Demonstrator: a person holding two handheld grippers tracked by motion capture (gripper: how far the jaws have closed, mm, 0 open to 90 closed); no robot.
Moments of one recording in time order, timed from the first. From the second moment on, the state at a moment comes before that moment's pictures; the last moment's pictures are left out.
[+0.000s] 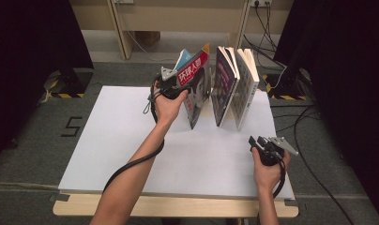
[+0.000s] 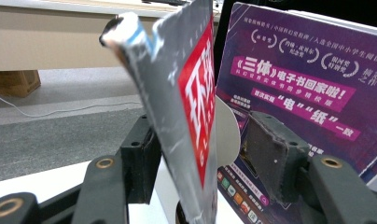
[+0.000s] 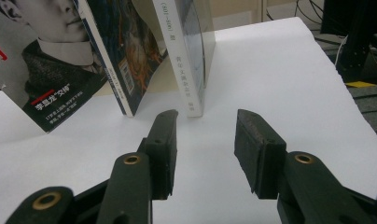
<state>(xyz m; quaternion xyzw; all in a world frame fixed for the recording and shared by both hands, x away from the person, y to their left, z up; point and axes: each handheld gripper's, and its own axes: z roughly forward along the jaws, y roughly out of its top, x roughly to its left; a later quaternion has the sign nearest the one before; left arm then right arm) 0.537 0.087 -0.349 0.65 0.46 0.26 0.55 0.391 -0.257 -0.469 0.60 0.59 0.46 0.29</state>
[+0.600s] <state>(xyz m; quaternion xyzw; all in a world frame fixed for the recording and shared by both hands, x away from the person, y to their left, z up) 0.525 0.097 -0.355 0.65 0.46 0.24 0.55 0.391 -0.257 -0.468 0.60 0.59 0.46 0.29</state>
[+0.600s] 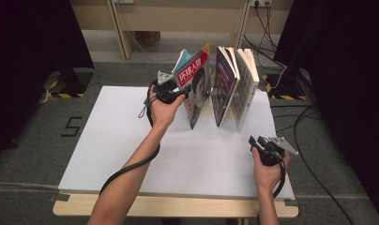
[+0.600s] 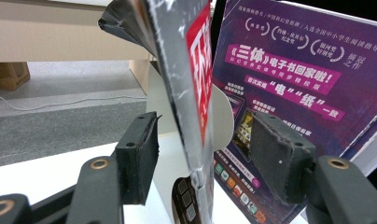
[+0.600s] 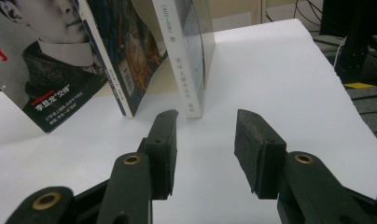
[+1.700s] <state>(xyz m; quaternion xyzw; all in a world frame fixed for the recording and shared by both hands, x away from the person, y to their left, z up) 0.501 0.138 -0.364 0.65 0.47 0.22 0.55 0.392 -0.252 -0.470 0.60 0.59 0.46 0.29</state>
